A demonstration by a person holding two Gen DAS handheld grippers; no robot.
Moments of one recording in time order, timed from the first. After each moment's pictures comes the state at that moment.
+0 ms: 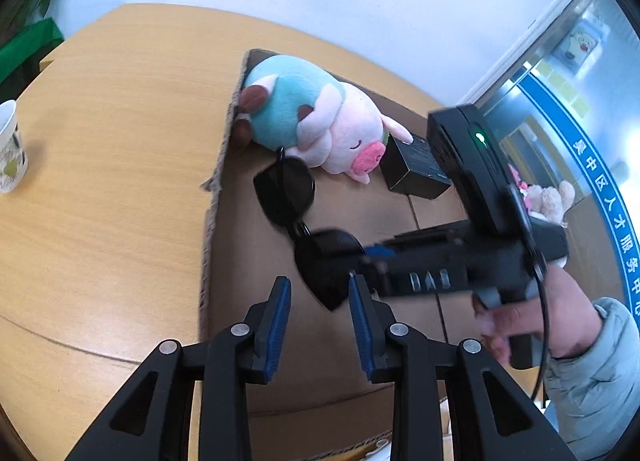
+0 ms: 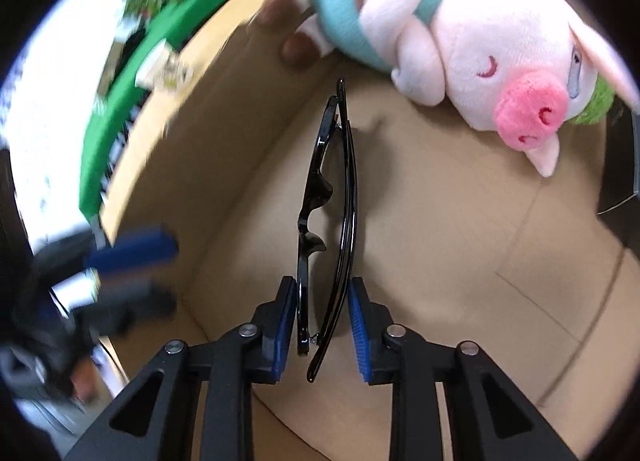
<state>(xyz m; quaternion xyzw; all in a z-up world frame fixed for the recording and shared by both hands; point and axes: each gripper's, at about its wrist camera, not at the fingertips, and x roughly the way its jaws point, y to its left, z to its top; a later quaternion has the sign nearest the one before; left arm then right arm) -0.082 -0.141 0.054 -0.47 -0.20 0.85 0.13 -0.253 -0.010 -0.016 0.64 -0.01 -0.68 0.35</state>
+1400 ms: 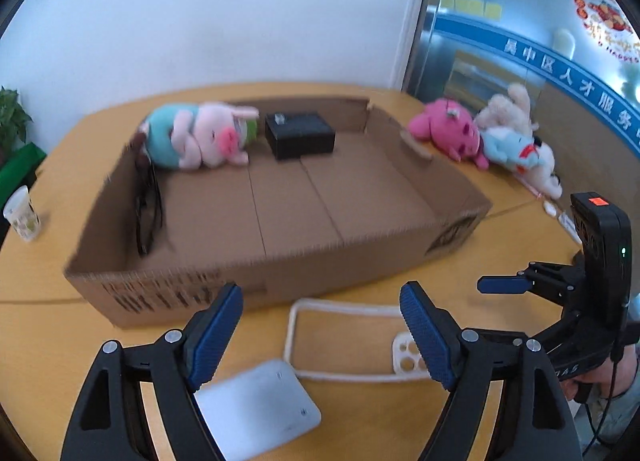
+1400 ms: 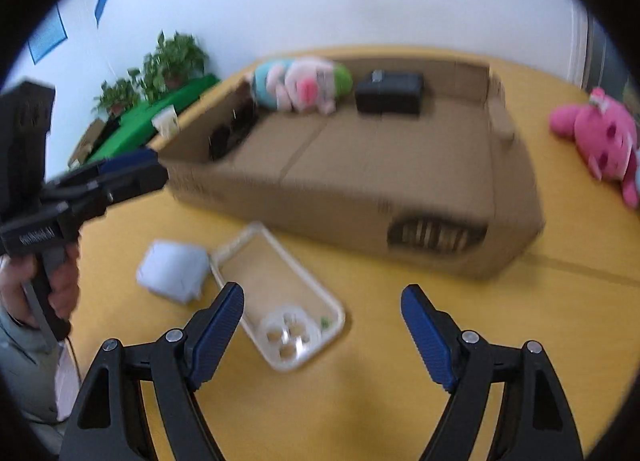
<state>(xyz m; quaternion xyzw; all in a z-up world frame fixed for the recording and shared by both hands) 0.052 0.022 0.077 -0.40 -0.01 0.91 0.14 0.026 0.215 0.027 0.46 0.00 -0.86 0.22</state>
